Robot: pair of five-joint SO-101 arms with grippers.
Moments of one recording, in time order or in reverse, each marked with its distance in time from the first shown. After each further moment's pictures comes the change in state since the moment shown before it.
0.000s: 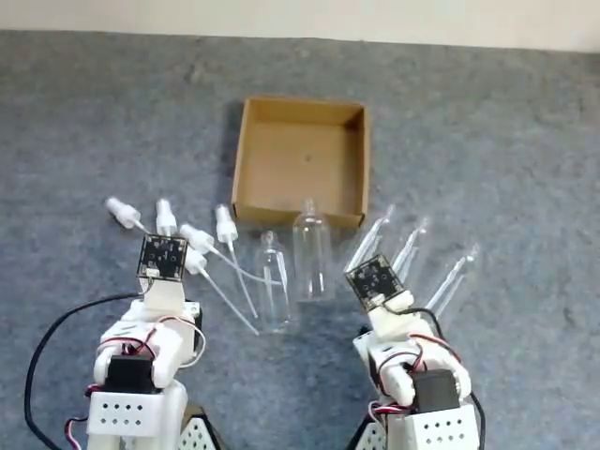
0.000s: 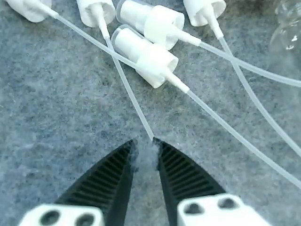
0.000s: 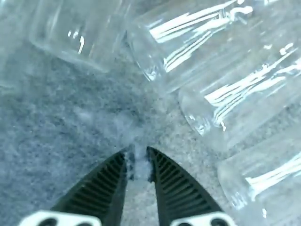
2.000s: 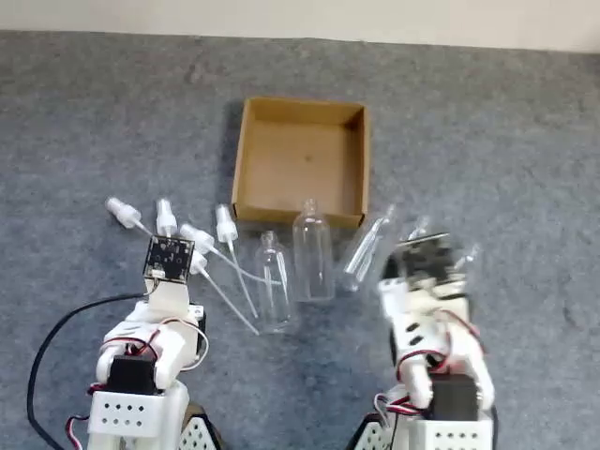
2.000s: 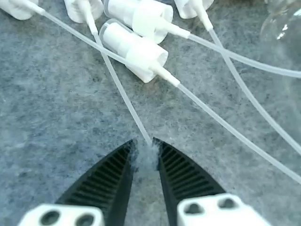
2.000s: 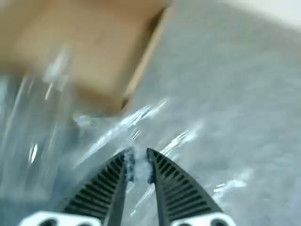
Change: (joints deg) left arm 2.0 -0.5 0.0 1.7 0.0; right arm 9.8 5.2 -15.6 -18.5 -8.0
